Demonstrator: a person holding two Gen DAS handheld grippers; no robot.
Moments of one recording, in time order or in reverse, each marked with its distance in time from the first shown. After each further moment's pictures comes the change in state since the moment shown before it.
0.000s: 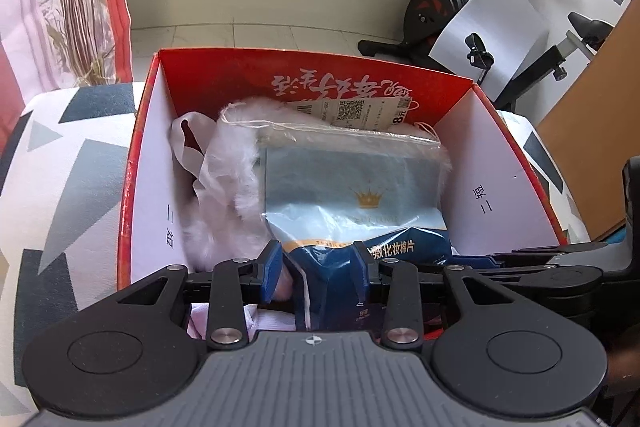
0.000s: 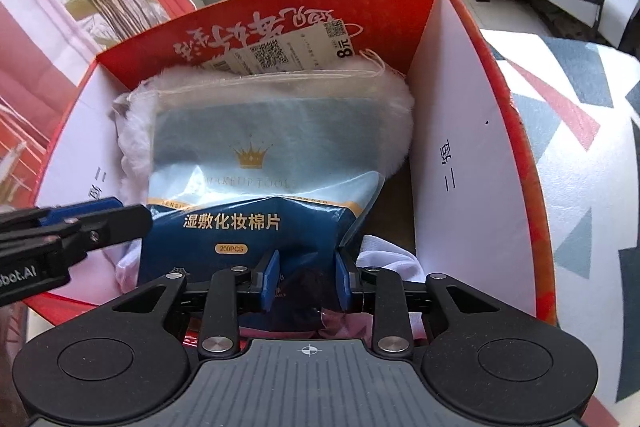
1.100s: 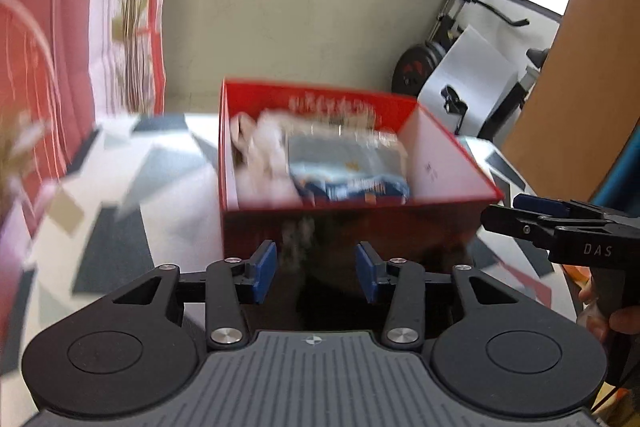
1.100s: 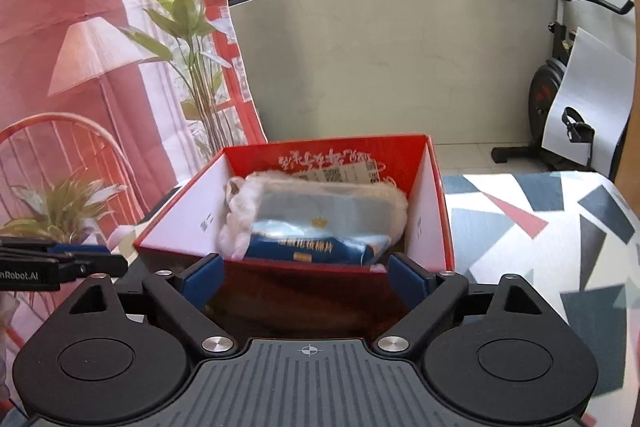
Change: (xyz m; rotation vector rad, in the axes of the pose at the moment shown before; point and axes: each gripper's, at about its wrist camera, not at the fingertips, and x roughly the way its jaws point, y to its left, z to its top) left arm -0.124 -0.003 -0.128 0.022 -0.239 0.017; right arm -0.144 -0.006 -0.140 -0.186 -0.522 0.111
